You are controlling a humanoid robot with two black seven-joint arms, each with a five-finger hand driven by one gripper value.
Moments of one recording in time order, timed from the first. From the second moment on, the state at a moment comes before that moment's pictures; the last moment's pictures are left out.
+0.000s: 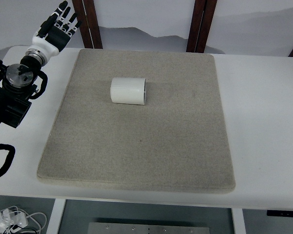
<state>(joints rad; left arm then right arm) -1.02 0.23 -0.83 -0.32 -0.40 -0.35 0.00 0.00 0.00 -0.01 0.19 -0.03 -0.01 -0.03</state>
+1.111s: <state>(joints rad) -1.10 0.24 -0.78 -0.32 -0.07 -0.45 -0.03 0.00 0.00 -0.01 0.19 -0.03 -0.01 -0.03</state>
